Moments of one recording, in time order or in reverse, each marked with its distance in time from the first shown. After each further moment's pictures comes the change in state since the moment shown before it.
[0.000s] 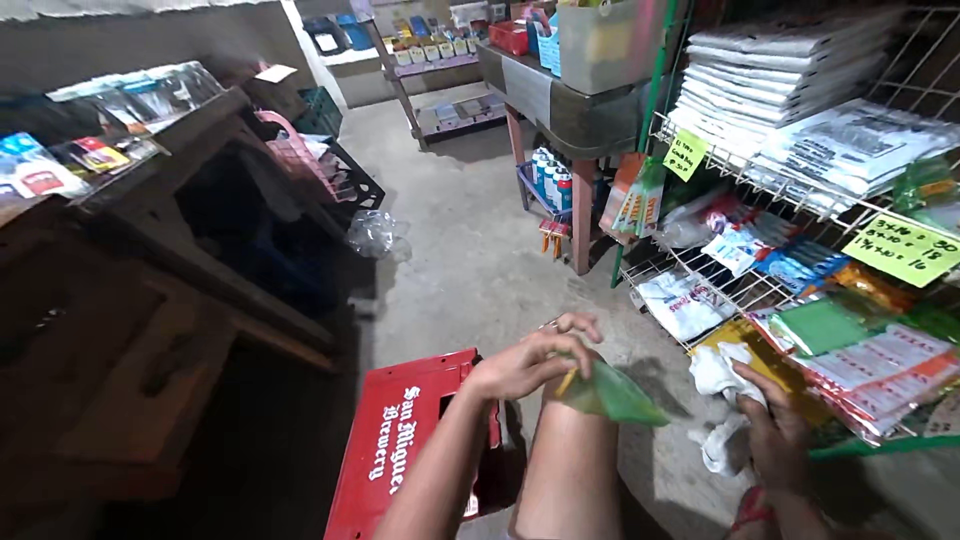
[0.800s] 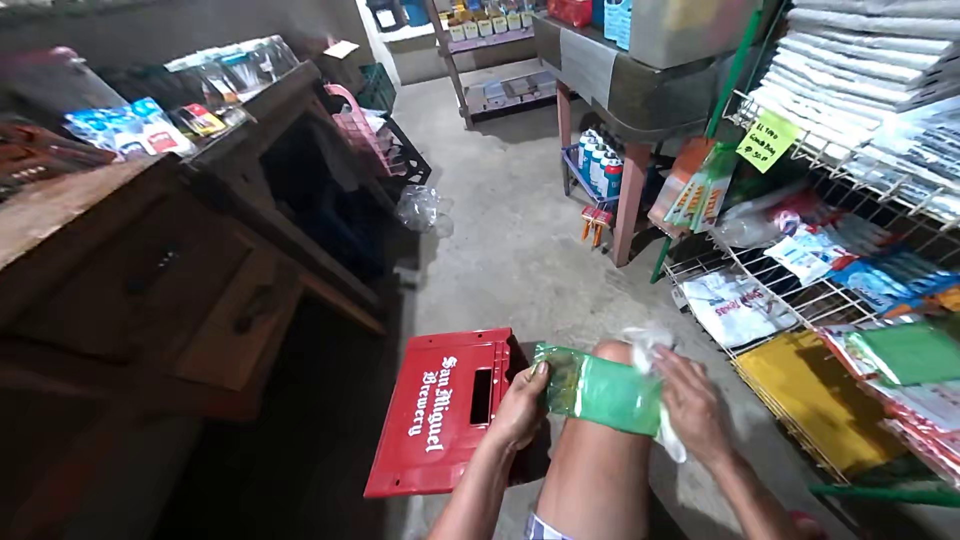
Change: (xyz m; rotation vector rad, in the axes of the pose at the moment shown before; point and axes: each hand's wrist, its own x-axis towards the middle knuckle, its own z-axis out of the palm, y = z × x) left_hand -0.091 -0.011 0.075 -0.703 0.946 -0.659; right_hand -0.018 0.006 0.111 -0.256 -0.373 -0.392
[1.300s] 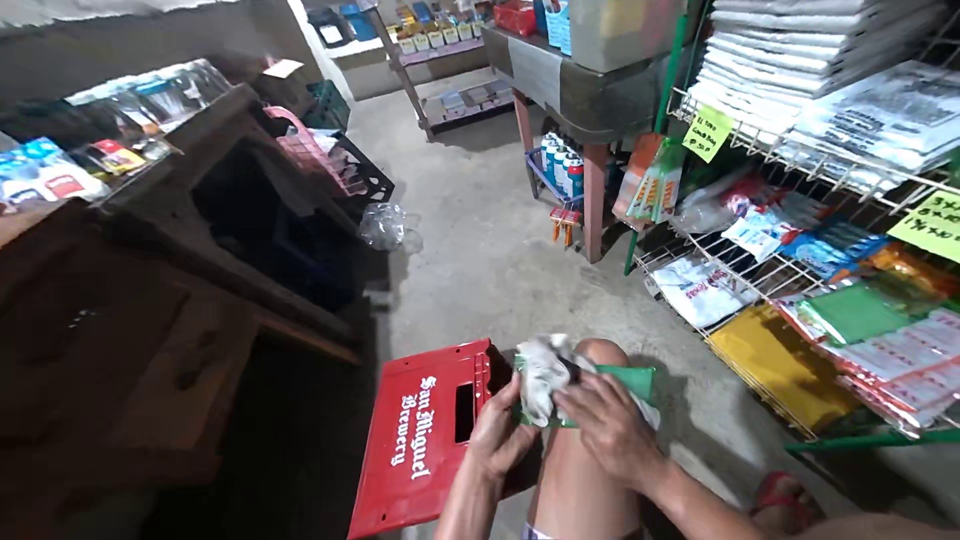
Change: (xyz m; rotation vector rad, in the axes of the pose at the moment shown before) left_hand -0.007 0.003 0.009 -0.554 -0.054 -0.193; right_hand -0.008 -0.065 0.033 -0.115 -0.097 -0.304
